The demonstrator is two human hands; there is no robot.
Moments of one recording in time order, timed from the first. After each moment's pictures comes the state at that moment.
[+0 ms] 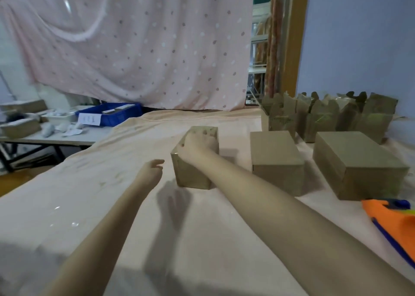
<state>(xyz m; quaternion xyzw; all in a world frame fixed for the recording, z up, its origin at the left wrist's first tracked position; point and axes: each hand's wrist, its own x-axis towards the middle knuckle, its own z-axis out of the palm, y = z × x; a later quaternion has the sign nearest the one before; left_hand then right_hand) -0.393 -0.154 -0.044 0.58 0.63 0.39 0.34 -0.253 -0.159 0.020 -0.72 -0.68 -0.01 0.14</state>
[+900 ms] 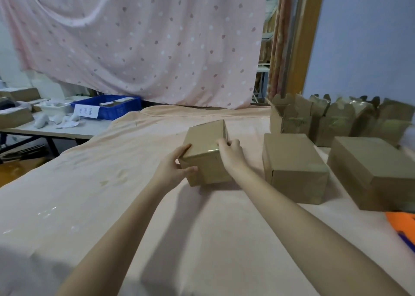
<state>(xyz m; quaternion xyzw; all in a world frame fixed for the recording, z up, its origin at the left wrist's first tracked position) -0.386 -0.131 -0.052 0.70 0.47 0.42 0.33 -0.222 -0.145 -0.022 -0.65 -0.47 0.32 0.50</state>
